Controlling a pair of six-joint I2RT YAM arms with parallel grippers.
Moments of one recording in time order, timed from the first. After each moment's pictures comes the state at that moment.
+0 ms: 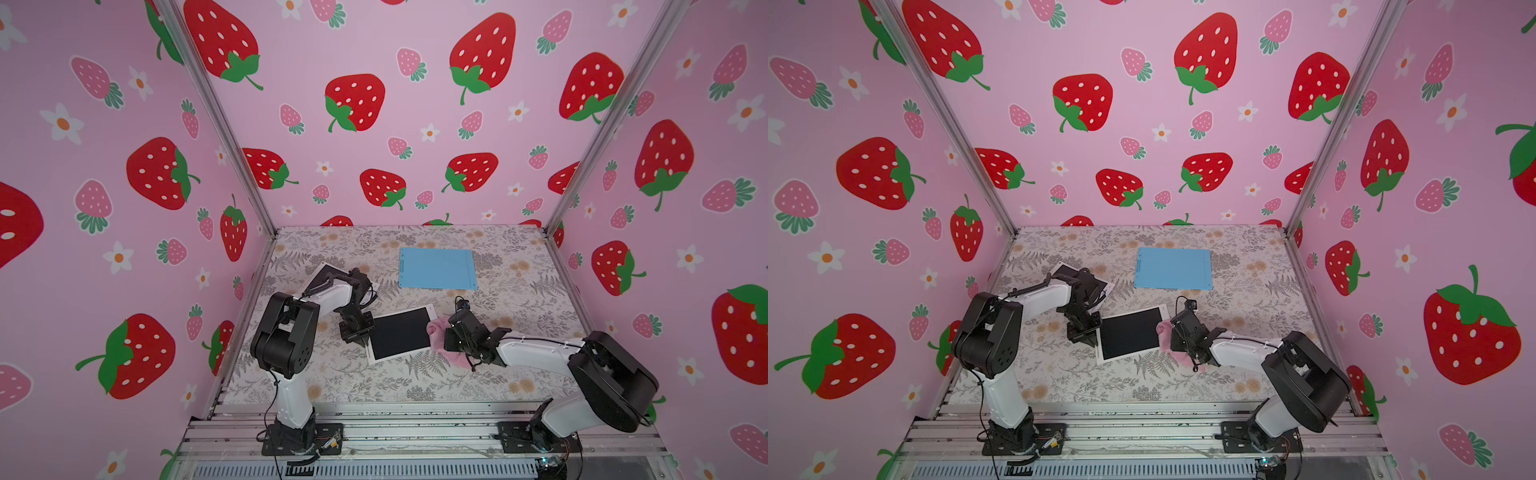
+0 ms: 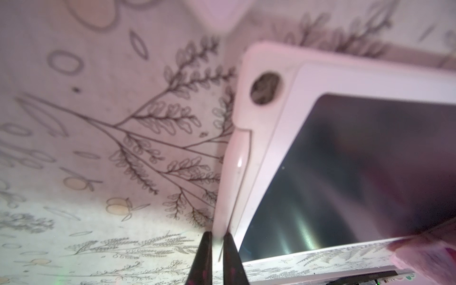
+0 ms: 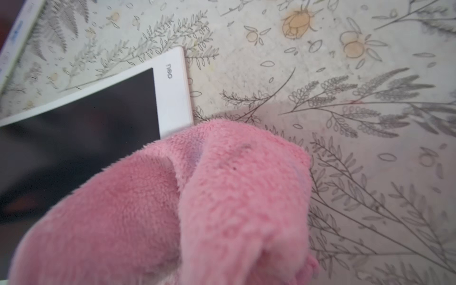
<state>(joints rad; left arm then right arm) -0.34 1.88 1.16 -0.98 0.30 -0.63 0.81 1.52 0.64 -0.19 0.27 0.69</state>
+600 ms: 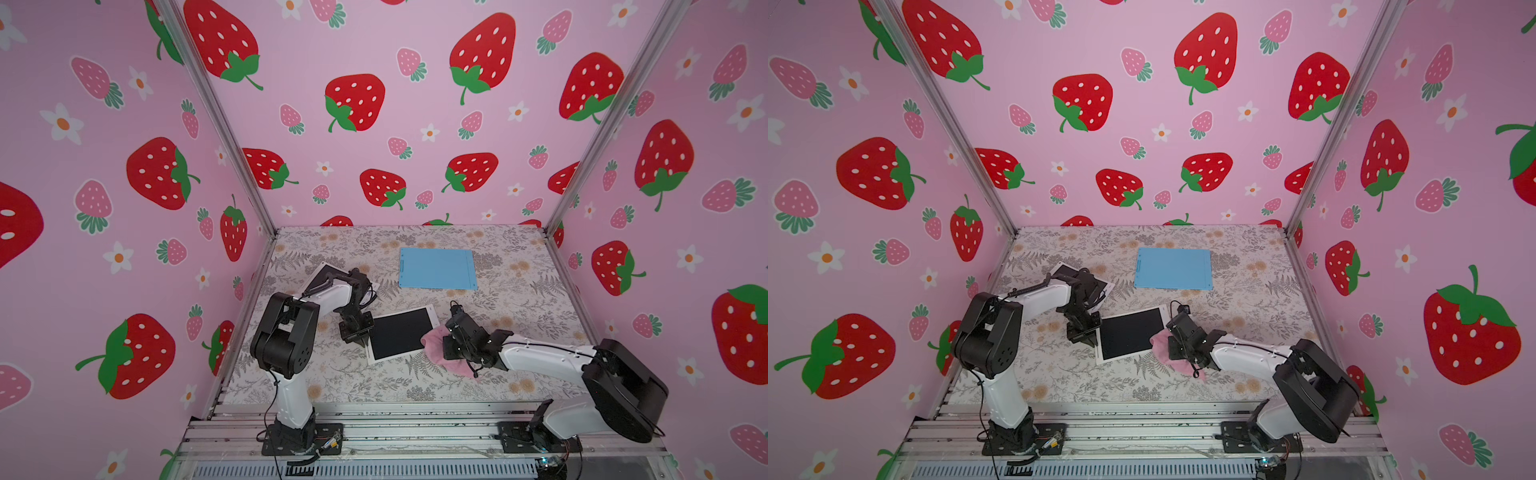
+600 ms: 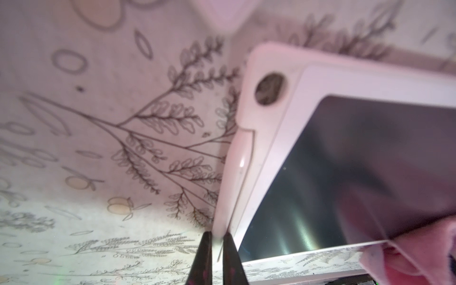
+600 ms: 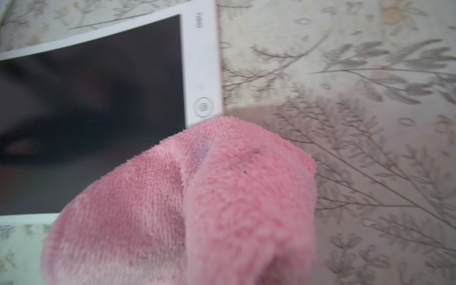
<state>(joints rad) -0.34 1.88 1.15 -0.98 0.30 -0.64 0.88 1.45 0.66 -0.26 0.30 0.63</state>
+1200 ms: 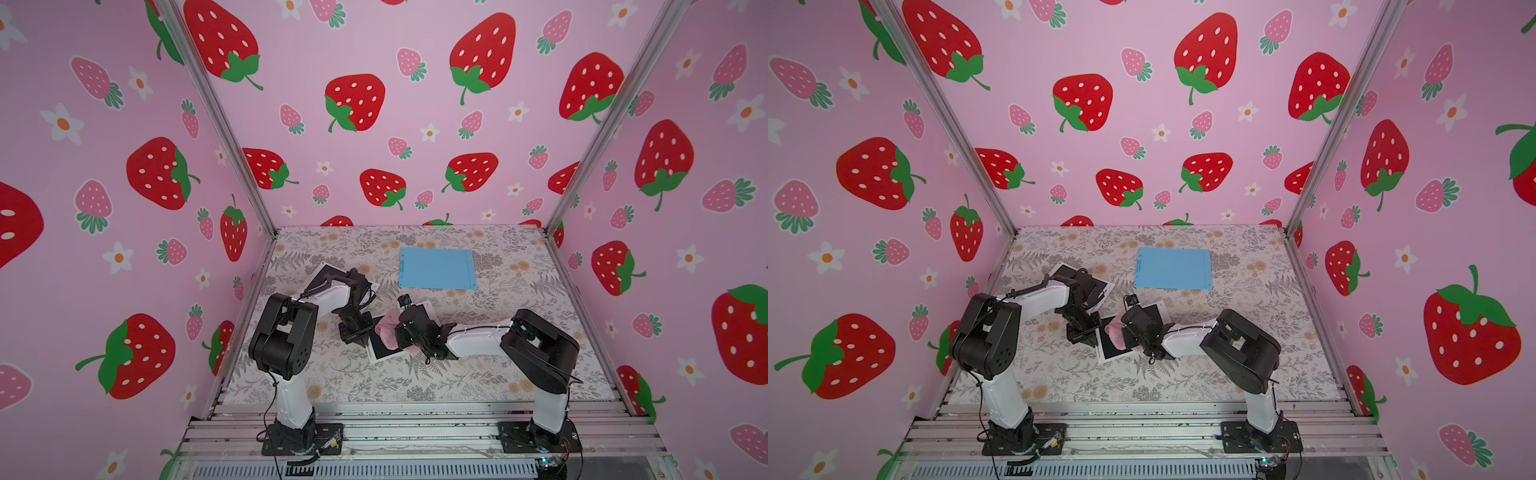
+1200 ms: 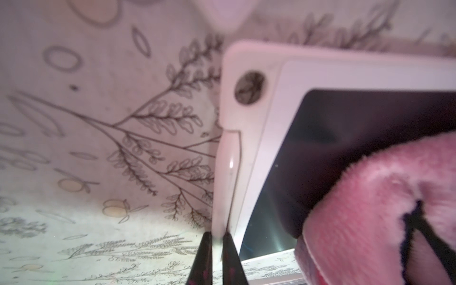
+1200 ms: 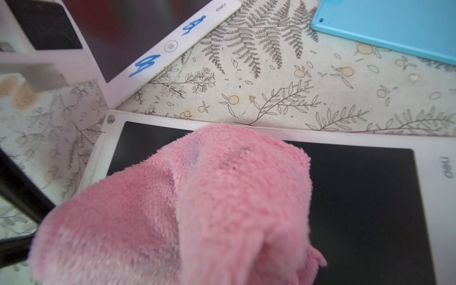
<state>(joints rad) -0.33 1.87 1.13 -0.95 0.33 -0.64 0.95 1.89 0.92 0.15 0.31 0.51</state>
